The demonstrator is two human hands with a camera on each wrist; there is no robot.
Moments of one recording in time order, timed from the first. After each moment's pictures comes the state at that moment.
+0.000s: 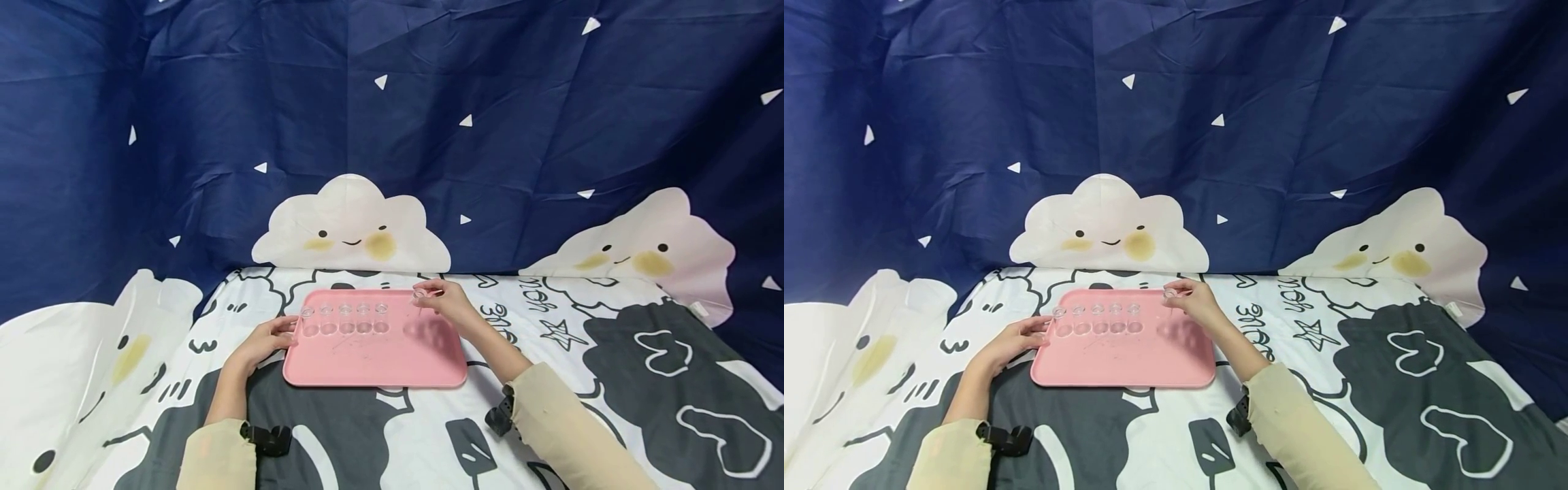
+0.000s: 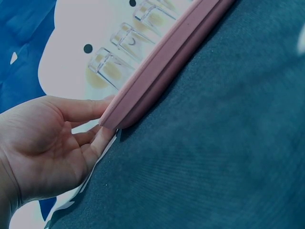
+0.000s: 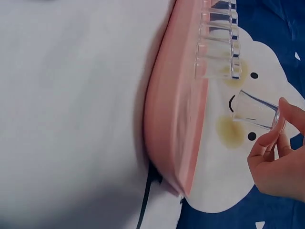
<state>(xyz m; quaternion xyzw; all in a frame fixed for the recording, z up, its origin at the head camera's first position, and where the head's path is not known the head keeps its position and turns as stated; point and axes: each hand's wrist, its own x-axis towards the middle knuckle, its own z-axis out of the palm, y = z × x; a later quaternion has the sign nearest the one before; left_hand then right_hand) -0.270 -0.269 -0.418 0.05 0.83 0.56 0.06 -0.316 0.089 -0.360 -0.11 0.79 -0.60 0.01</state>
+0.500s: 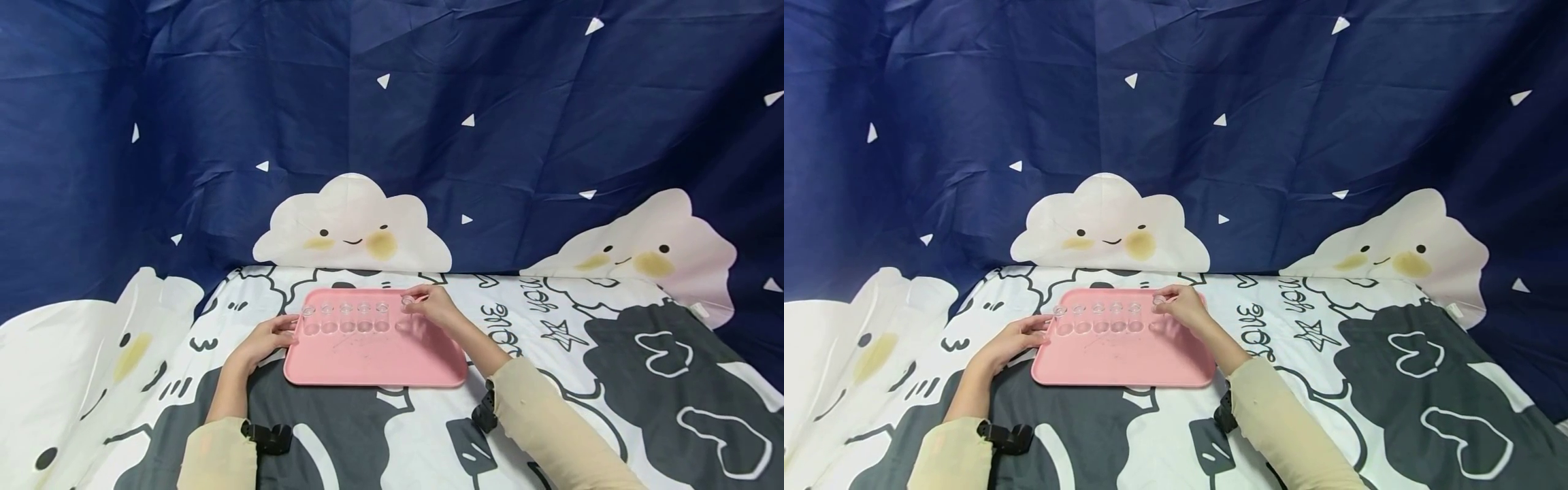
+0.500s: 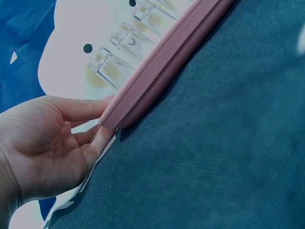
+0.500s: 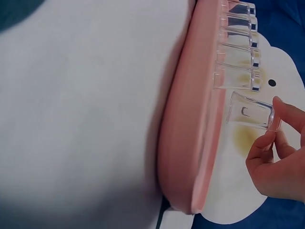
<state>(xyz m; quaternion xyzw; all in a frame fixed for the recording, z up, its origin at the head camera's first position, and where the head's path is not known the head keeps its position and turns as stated) -0.272 -0.270 -0.419 0.05 0.82 0.56 0.06 -0.327 0.066 -0.373 -0.12 0.82 -0.56 0.02</state>
